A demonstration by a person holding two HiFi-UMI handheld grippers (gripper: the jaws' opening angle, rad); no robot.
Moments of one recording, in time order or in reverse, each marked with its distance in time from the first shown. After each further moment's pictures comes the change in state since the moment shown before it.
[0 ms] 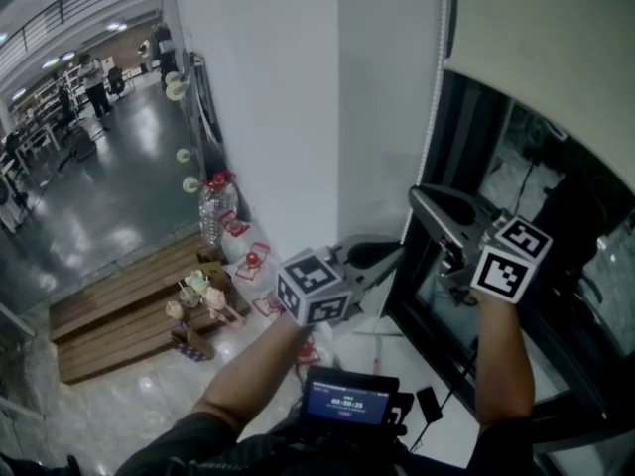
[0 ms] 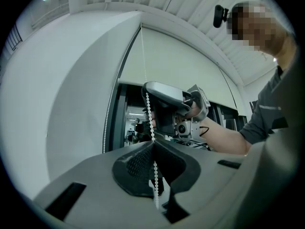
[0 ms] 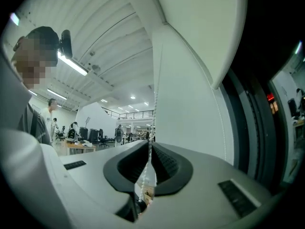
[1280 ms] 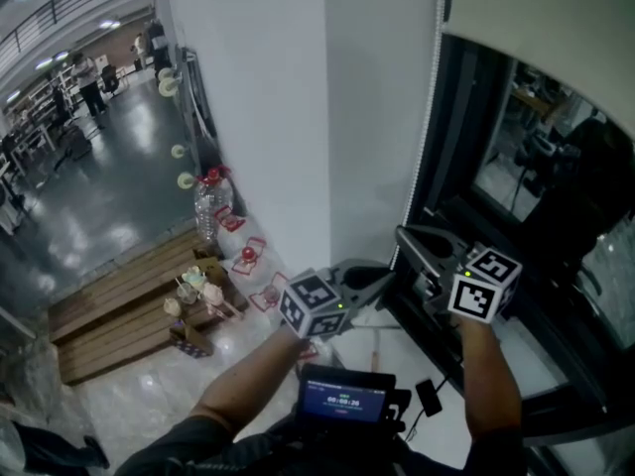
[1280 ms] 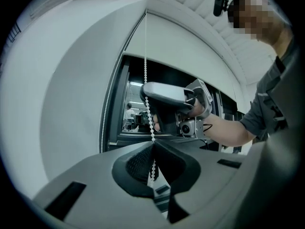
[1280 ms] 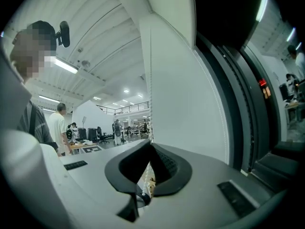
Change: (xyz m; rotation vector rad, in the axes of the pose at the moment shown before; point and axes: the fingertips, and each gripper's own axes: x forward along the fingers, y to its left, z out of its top) left arm -0.001 -0.009 -0.084 -0.064 0.136 -0.010; right arm -0.014 -0.006 -0.094 0.118 0.111 -0.040
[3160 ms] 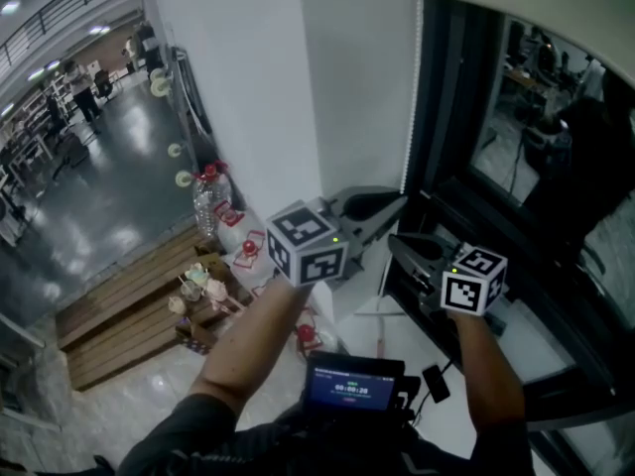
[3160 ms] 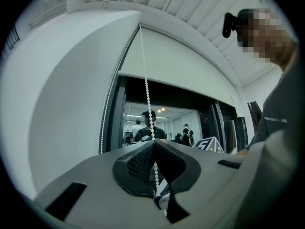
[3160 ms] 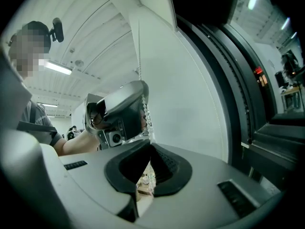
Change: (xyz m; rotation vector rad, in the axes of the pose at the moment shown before) left arm 0.007 0.012 0.127 0.090 -0.147 -0.012; right arm -0.005 -0.007 -0.061 0.098 0.081 -0.006
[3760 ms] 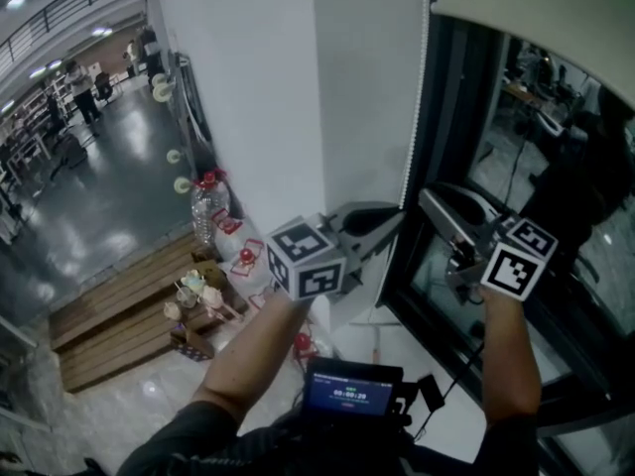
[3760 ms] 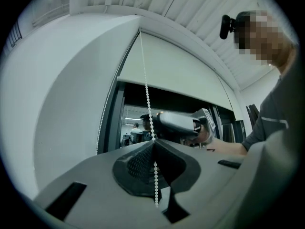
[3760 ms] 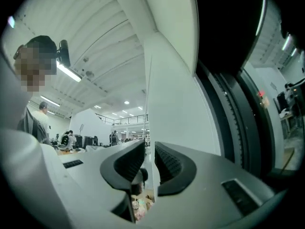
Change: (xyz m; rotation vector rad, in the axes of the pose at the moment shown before) left arm -0.008 -0.008 0.005 -0.025 -0.049 -0.022; right arm -0.042 0.023 0.143 -0.122 -0.254 0.002
